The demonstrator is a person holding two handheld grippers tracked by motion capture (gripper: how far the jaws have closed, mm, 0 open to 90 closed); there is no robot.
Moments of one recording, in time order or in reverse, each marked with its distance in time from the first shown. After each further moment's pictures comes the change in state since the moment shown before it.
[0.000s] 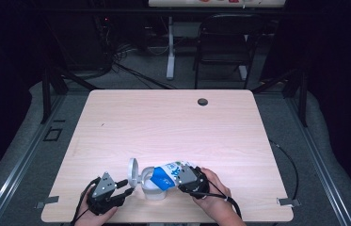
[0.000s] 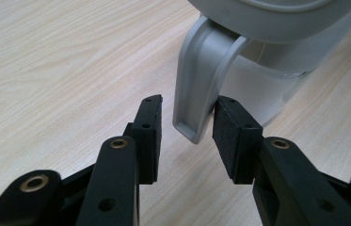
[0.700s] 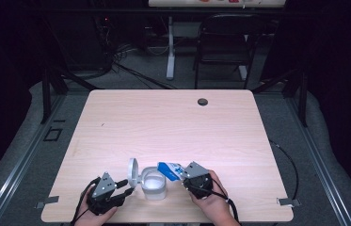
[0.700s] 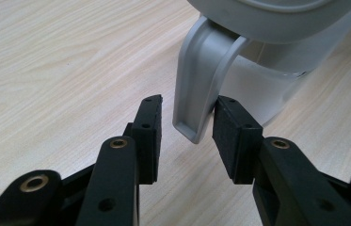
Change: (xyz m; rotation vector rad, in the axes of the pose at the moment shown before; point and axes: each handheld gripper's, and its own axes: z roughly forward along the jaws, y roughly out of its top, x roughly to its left) left arm 0.000 0.000 0.000 0.001 0.001 0.004; right arm -0.006 -0.015 0.009 -0.032 0.162 0.255
